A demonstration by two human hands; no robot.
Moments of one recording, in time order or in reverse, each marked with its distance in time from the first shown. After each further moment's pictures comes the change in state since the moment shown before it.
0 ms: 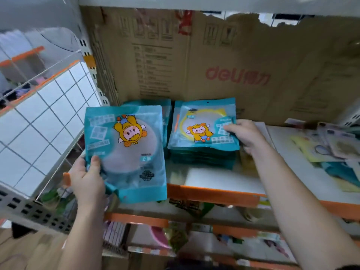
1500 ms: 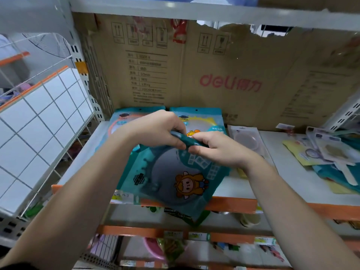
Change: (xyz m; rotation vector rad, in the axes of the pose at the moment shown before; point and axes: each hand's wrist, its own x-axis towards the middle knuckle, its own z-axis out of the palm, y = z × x) left_hand 0.015 0.129 0.135 1.012 -1.276 0.800; right_hand -0.069 -0.034 0.036 -0.782 -0.510 -0.658
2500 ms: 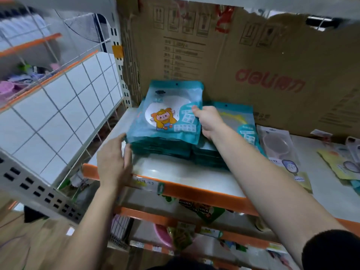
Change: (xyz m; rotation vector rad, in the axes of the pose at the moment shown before) left_hand -0.117 -0.144 0.148 0.005 0.899 -0.635; right_hand 0.153 -0.003 0.056 0.948 0.433 0.523
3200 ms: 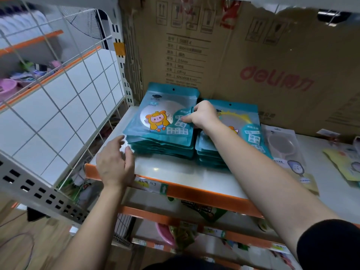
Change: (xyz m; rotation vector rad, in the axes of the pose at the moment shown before) left_hand -0.005 0.007 0.002 -0.069 0.082 -0.158; right_hand 0.007 -0.010 0.012 -0.737 0.029 -0.123
